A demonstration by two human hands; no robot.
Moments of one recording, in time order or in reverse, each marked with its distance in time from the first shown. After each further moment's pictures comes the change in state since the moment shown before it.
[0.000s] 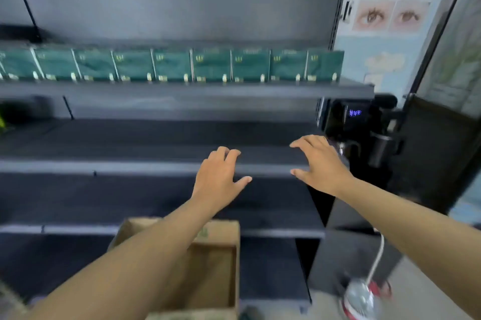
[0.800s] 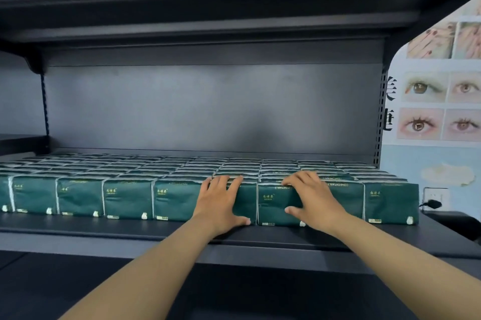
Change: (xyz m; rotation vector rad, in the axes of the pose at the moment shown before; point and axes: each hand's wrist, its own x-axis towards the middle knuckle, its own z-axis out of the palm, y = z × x) left_hand 0.322 -0.115 -0.051 0.408 0.048 0.000; right_hand 0.333 0.014 -0.027 -0.054 0.127 -0.142
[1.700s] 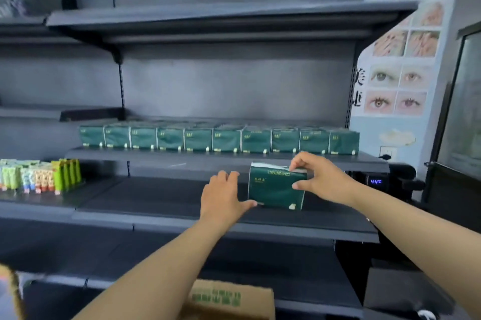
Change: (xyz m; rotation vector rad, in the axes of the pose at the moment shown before) left_hand -0.334 0.030 -0.160 -0.269 0.036 -0.182; right_hand -0.265 -0.202 -0.161 0.604 -0.168 0.093
